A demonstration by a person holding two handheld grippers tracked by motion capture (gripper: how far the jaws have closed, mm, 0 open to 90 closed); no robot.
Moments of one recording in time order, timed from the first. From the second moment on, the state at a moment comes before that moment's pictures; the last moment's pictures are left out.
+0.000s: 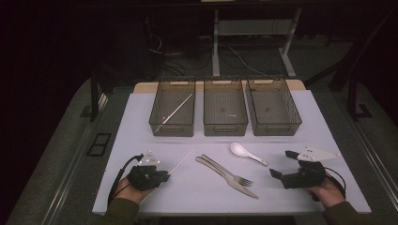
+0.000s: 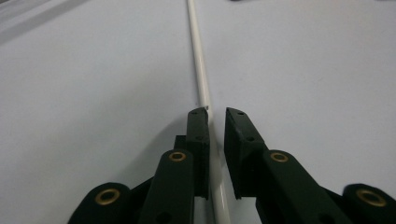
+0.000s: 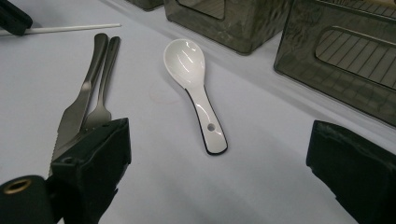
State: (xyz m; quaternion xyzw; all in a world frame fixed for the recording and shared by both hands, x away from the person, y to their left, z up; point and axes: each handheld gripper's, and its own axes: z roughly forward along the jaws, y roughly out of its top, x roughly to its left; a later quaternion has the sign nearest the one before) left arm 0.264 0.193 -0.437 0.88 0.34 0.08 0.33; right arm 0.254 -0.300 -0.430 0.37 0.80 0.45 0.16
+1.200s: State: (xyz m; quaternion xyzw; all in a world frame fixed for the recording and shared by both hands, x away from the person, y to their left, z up) left arm 0.264 0.195 -0.420 0.85 0.37 0.08 0.36; right arm 0.254 -0.300 -0.430 0.37 0.80 0.45 0.16
